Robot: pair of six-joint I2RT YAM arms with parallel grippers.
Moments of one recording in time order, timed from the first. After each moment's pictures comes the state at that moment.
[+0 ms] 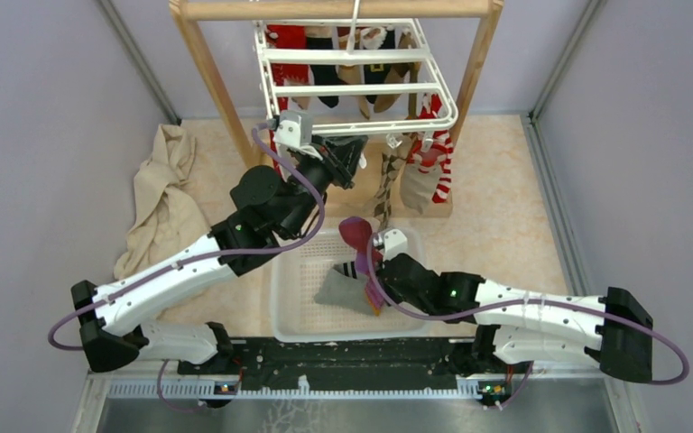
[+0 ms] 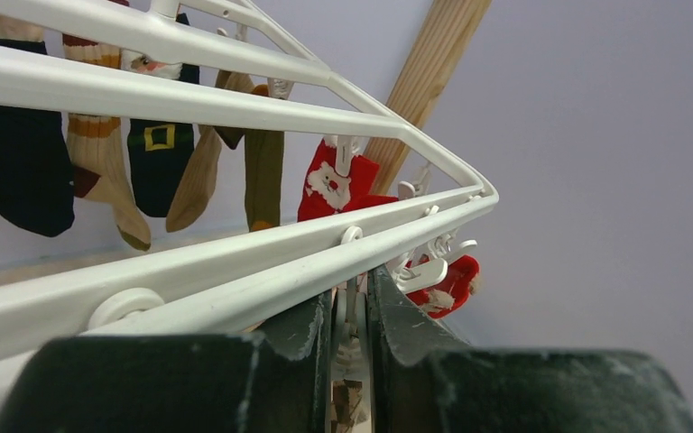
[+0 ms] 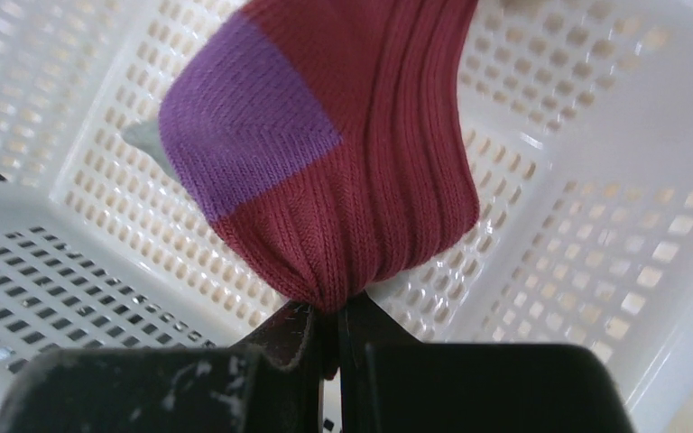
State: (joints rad) left arm -1.08 1.27 1.30 0.27 -0.50 -0.22; right arm 1.19 0.98 0.61 -0.34 0.38 0.50
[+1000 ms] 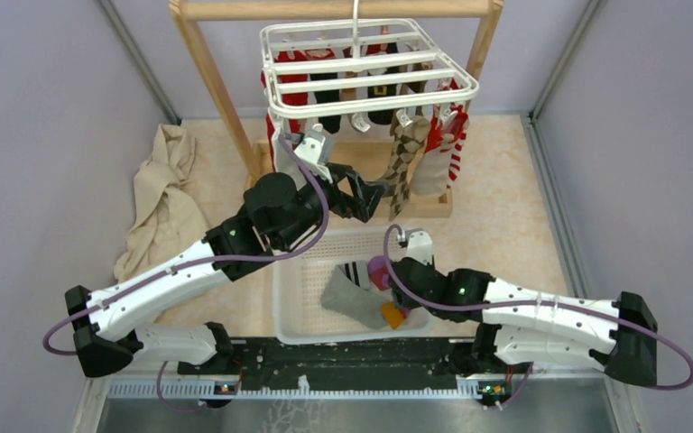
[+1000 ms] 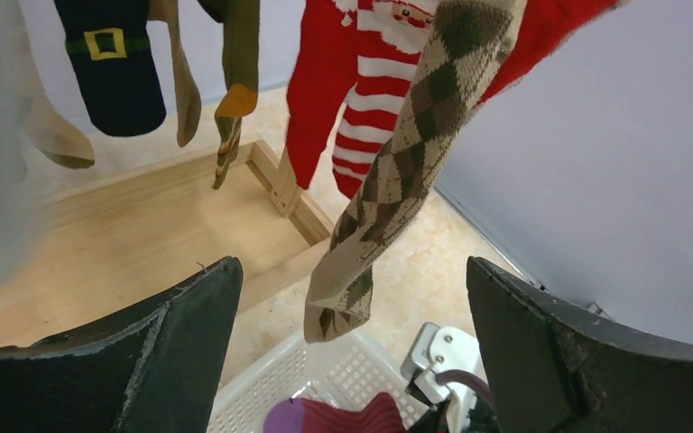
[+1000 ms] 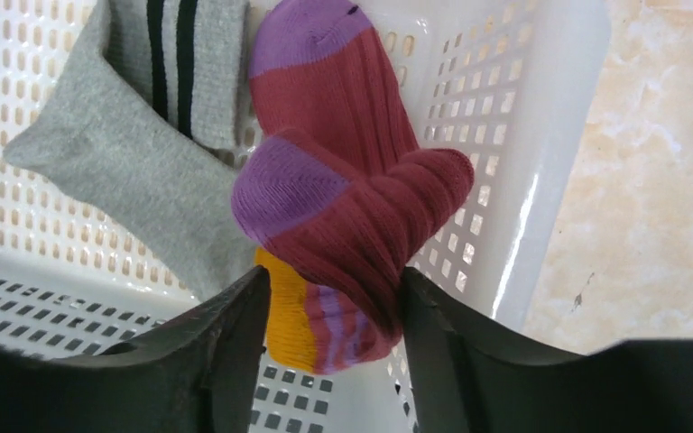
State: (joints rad) left arm -1.07 1.20 1.23 -0.01 -0.33 -0.31; right arm 1.19 0.91 0.65 -0.72 0.49 0.80
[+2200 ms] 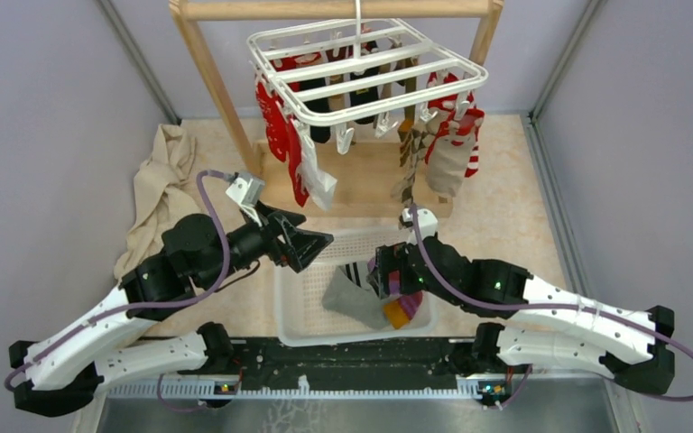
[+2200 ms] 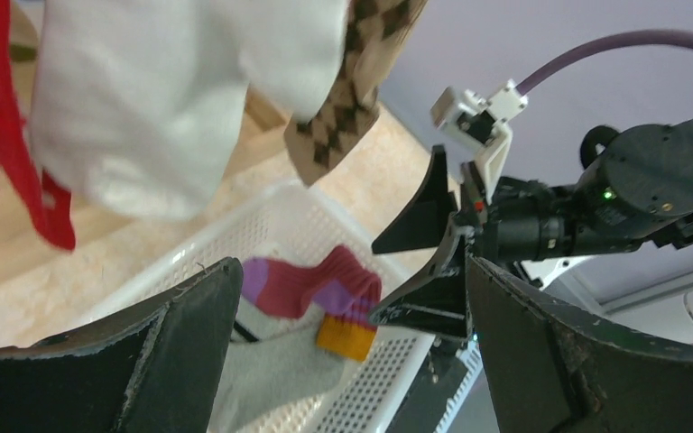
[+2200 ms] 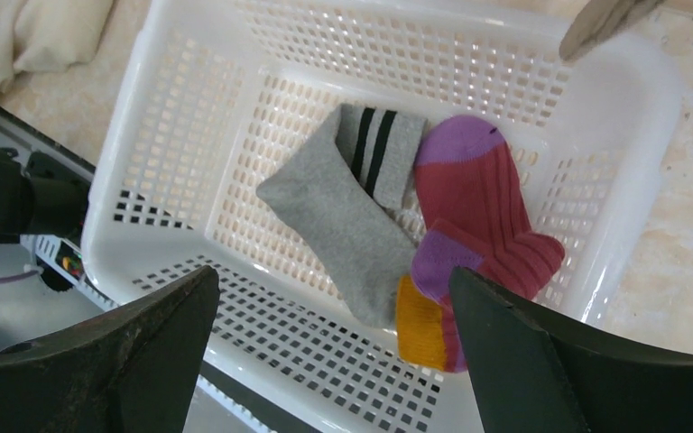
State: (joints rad) left arm -1.08 0.77 1.08 -0.36 -0.18 -0.46; right arm 1.19 0.84 0.89 -0.69 0.38 0.68
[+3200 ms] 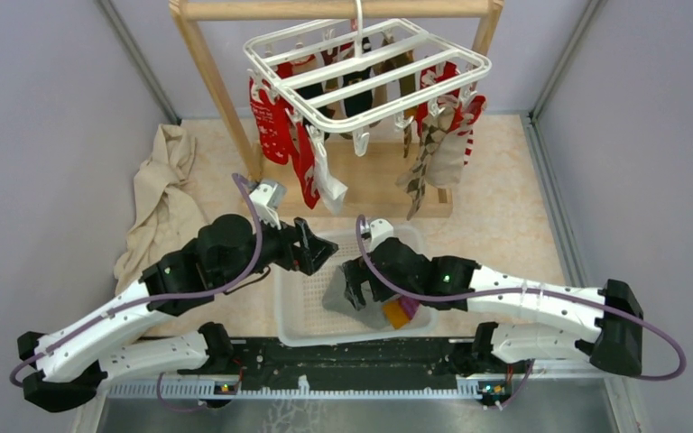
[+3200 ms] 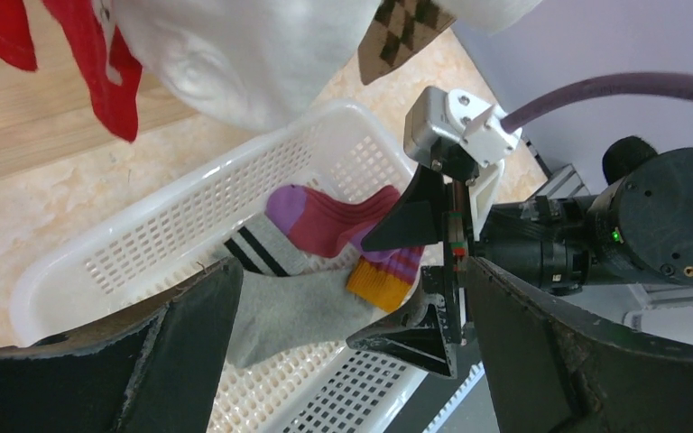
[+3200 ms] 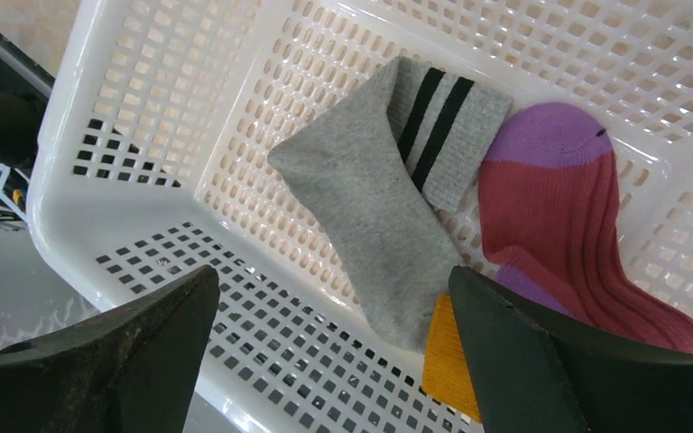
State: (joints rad) left arm -1.08 0.83 1.03 -0.50 -0.25 -0.57; right arm 1.19 1.05 0.81 -0.49 0.21 0.58
